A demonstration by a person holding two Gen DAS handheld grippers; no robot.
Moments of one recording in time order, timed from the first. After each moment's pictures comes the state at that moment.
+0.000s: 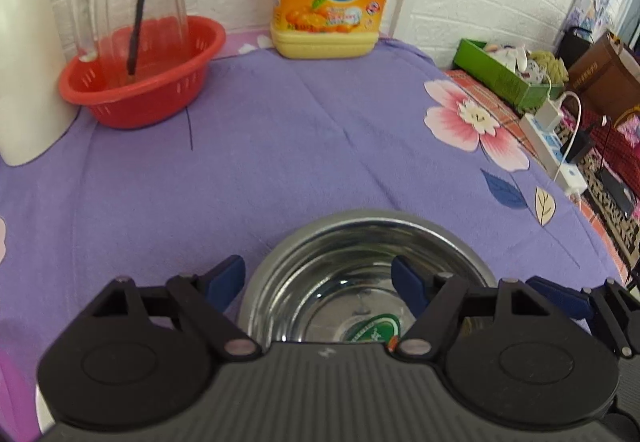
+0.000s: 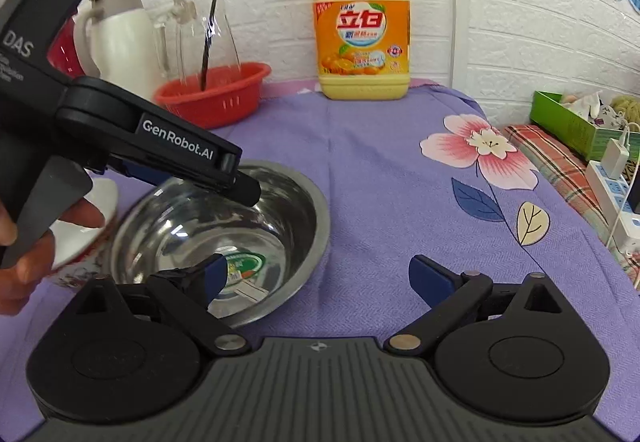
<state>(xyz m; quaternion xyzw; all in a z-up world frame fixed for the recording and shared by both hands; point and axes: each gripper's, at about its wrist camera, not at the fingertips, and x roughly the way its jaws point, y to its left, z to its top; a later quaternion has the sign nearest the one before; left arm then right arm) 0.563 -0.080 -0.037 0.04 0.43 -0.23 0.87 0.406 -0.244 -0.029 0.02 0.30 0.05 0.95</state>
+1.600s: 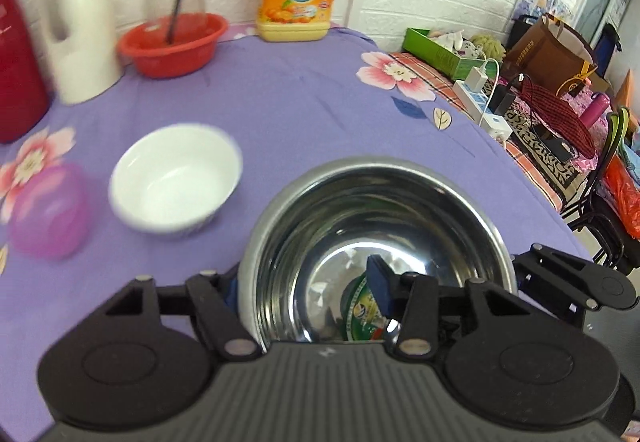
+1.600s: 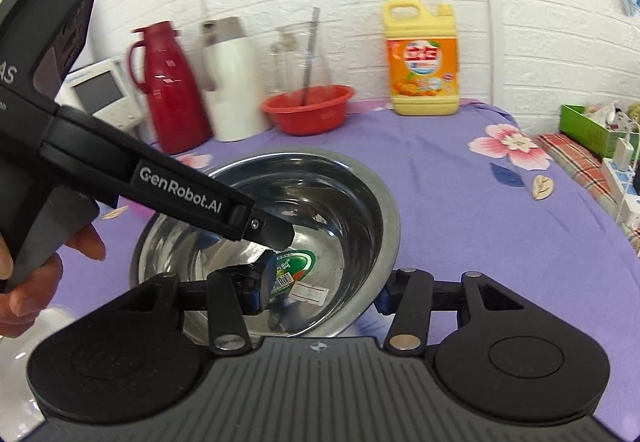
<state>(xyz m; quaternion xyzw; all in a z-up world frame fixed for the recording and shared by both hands) 0.364 -0.005 0.006 0.02 0.41 -0.26 0.87 0.244 -0.197 0.009 0.04 0.24 0.15 0.96</state>
